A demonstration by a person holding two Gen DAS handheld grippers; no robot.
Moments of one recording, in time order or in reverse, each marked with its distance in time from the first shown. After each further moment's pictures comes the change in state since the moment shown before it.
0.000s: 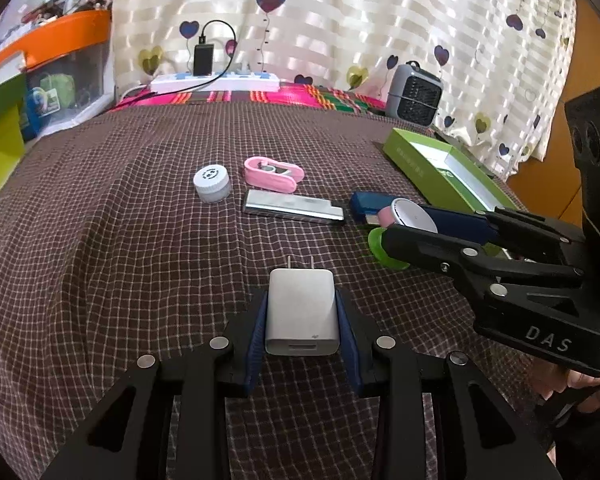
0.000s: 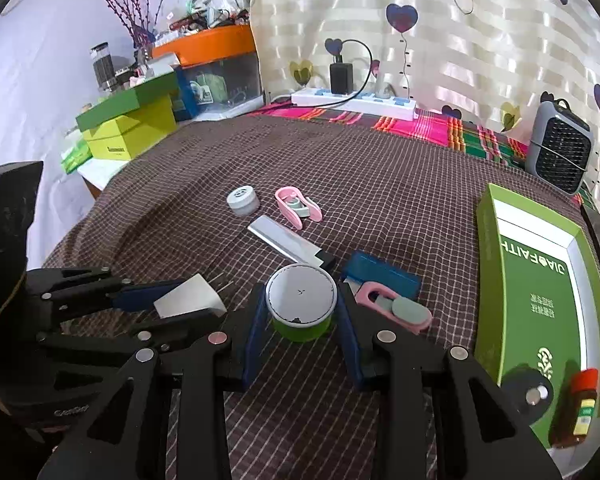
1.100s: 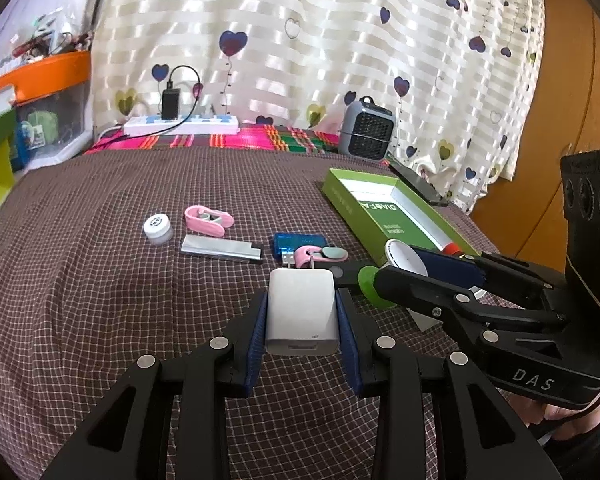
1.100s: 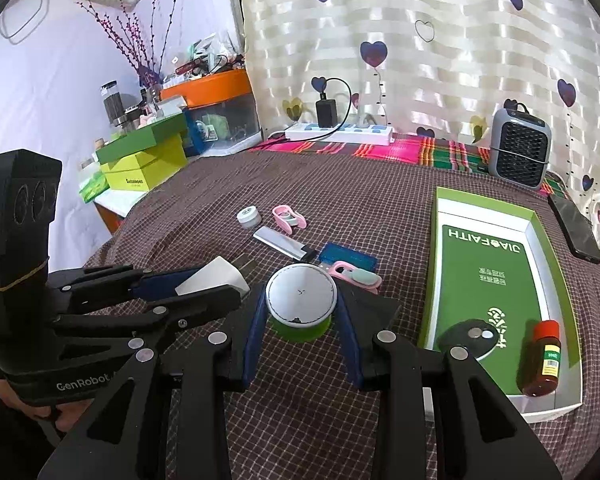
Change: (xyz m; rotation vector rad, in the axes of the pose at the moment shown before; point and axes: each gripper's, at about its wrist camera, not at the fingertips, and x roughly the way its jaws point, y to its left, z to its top) left arm -0.036 -0.052 0.005 0.019 -0.124 -0.069; right arm -0.070 -0.018 -0.027 0.056 -0.117 0.012
